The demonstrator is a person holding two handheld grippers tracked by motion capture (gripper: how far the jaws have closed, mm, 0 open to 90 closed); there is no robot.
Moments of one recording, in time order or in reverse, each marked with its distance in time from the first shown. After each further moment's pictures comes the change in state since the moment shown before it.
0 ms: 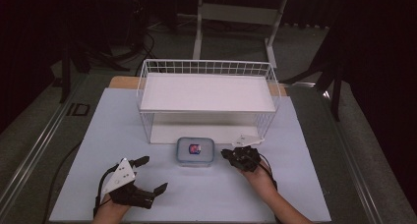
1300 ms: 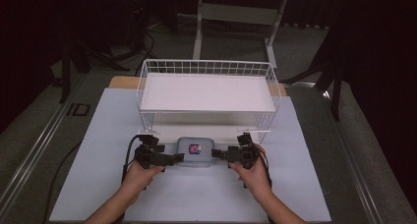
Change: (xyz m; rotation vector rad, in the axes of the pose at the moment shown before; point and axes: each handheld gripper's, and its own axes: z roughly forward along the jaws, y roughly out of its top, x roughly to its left) left arm 0.057 0.027 0.092 0.348 -0.034 -0.541; right arm -0.004 0.020 0.002 0.018 0.131 0.572
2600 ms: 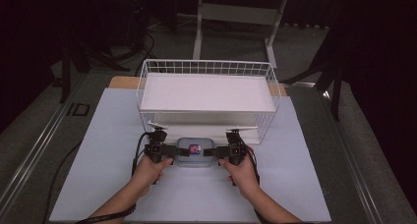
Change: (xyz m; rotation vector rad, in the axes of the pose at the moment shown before) left arm 0.009 0.016 0.032 0.164 -0.013 -0.222; right arm 0.011 0.009 0.030 0.129 0.007 0.143
